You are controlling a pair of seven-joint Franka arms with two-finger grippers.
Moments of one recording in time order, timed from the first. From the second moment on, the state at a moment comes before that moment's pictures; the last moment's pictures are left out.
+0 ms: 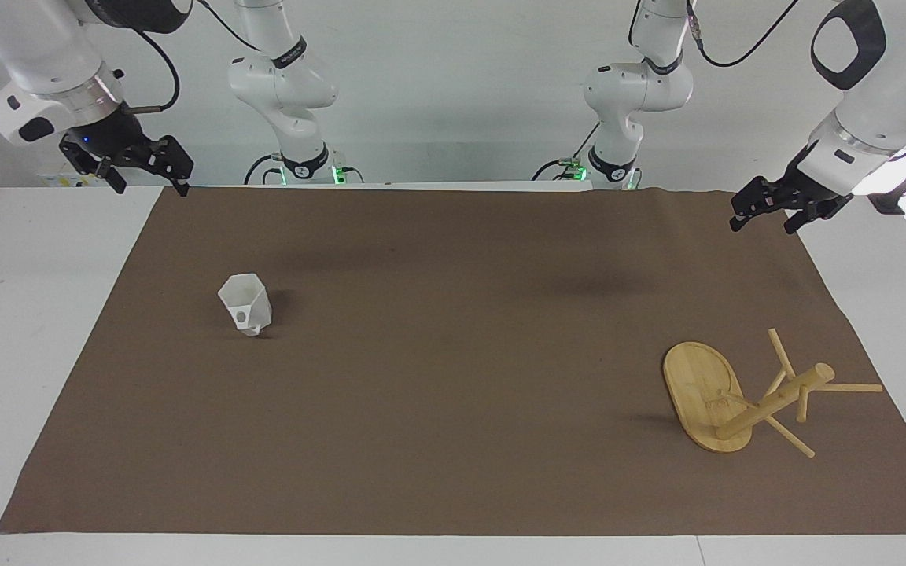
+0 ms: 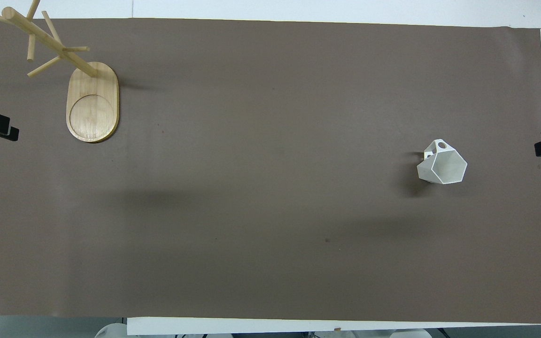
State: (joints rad) left arm -0.10 -0.01 0.08 -1.63 -0.06 1.54 0.10; right arm -0.12 -0.03 0.00 -1.55 -0.04 1.39 -0.07
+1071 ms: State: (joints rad) left arm -0.10 -0.01 0.08 -1.63 -0.06 1.54 0.10; right arm -0.14 -0.03 0.00 -1.57 -0.04 1.43 -0.52
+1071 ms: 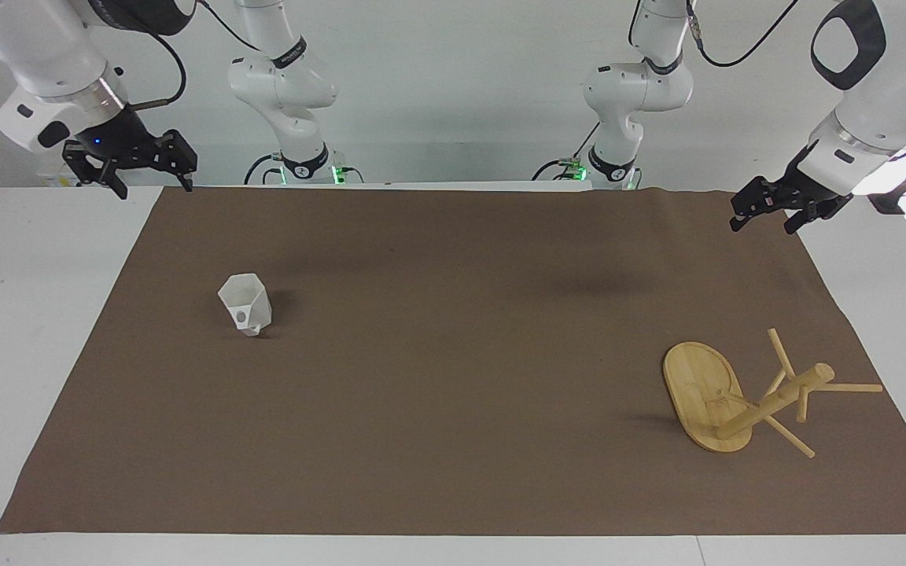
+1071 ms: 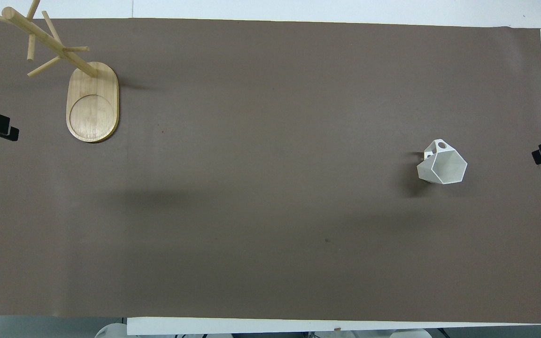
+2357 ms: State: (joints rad) left arm -0.10 -0.01 0.08 -1.63 -0.06 1.54 0.10; right arm -0.65 0.63 0.00 -1.67 0.86 1.39 -2.39
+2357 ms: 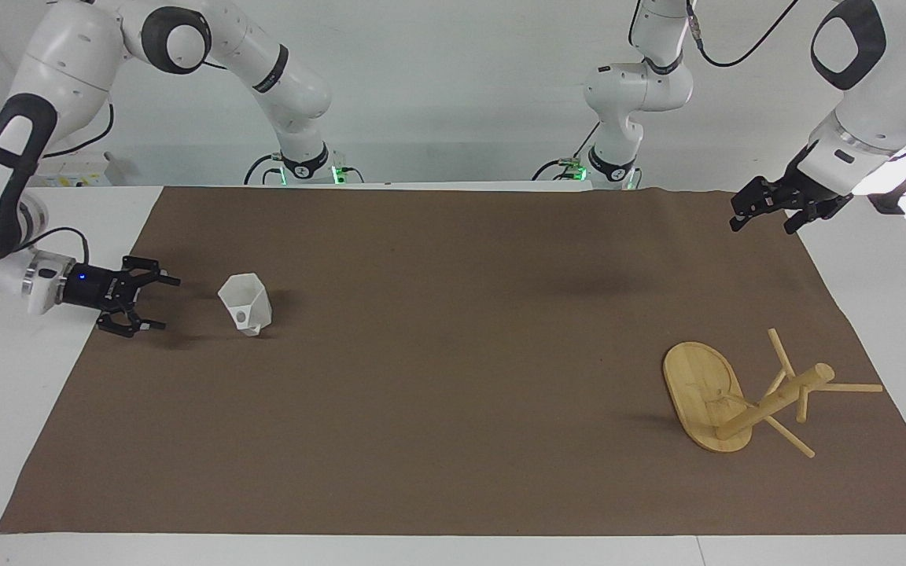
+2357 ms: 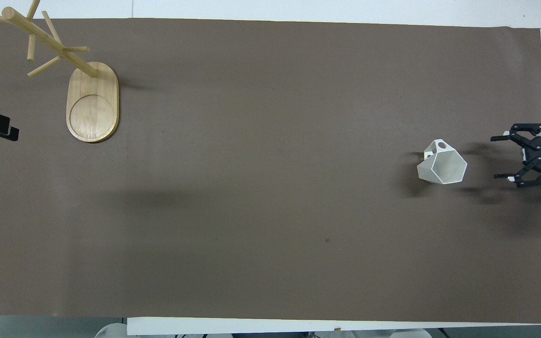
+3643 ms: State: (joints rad) left arm -0.09 -0.01 0.07 -1.63 -0.06 1.54 0.10; right arm -0.59 0.66 0.04 -1.80 0.95 1.39 -2.54
